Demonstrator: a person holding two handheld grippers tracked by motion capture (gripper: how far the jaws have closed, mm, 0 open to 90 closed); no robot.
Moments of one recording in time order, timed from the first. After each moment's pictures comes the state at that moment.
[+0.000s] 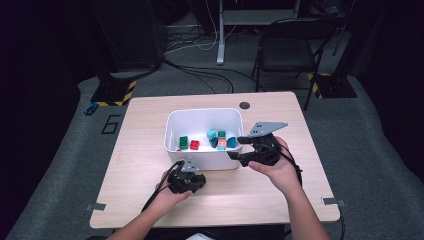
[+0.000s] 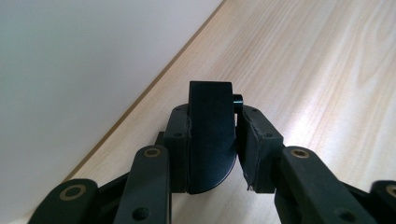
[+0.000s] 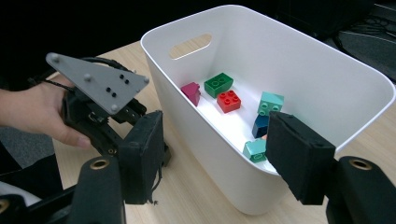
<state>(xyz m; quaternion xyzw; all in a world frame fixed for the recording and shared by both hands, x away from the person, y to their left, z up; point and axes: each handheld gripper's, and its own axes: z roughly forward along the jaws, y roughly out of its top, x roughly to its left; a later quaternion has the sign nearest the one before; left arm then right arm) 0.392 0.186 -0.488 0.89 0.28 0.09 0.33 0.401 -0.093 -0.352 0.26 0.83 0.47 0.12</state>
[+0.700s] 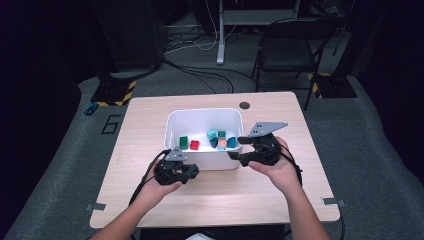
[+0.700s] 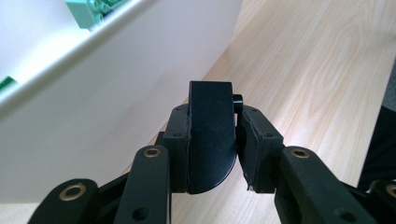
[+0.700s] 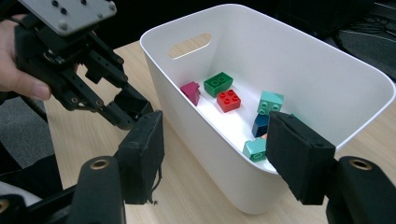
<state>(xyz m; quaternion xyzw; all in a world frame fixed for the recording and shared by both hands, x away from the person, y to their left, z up) 0.387 0.210 -0.423 0.88 0.29 0.09 0.37 0.401 -0.094 -0.353 0.26 0.83 0.47 0.12</state>
